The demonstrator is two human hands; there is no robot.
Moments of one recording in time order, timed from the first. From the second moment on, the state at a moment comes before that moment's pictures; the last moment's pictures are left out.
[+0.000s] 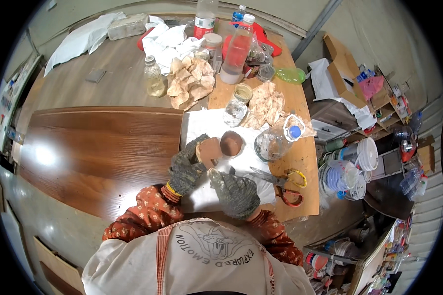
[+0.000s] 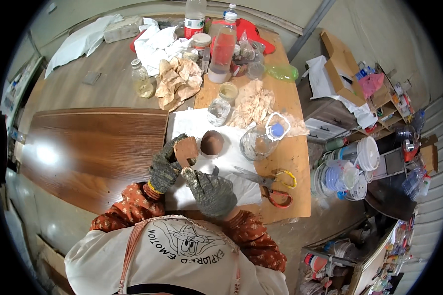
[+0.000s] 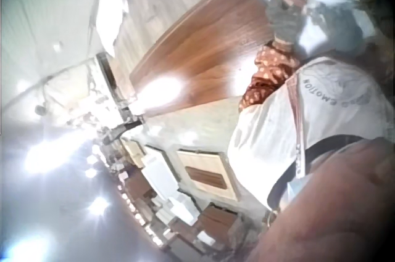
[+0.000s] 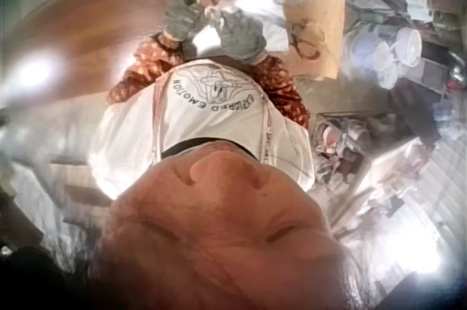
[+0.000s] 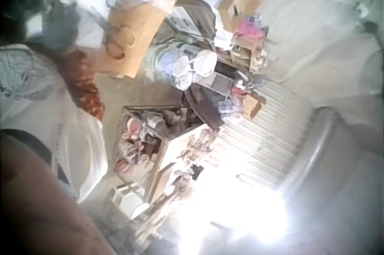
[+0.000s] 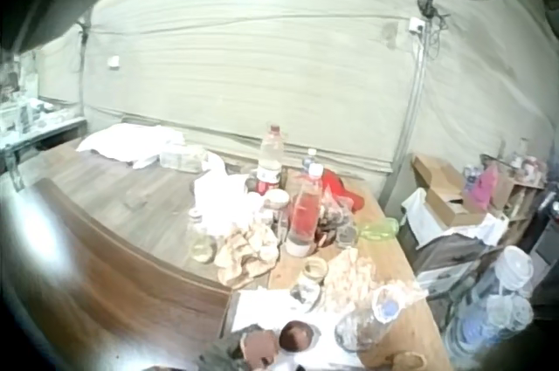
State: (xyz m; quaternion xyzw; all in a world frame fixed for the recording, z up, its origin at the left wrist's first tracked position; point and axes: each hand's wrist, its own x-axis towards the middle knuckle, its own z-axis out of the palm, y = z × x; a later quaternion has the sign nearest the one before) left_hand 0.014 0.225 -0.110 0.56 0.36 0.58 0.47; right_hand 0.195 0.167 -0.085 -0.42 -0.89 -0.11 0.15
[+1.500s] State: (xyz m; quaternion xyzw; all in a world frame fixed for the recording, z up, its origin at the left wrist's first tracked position) left_hand 0.014 0.223 -0.090 0.45 0.25 0.52 0.68; right_hand 0.210 0.215 -0.048 -0.48 -0.36 0.66 0.46
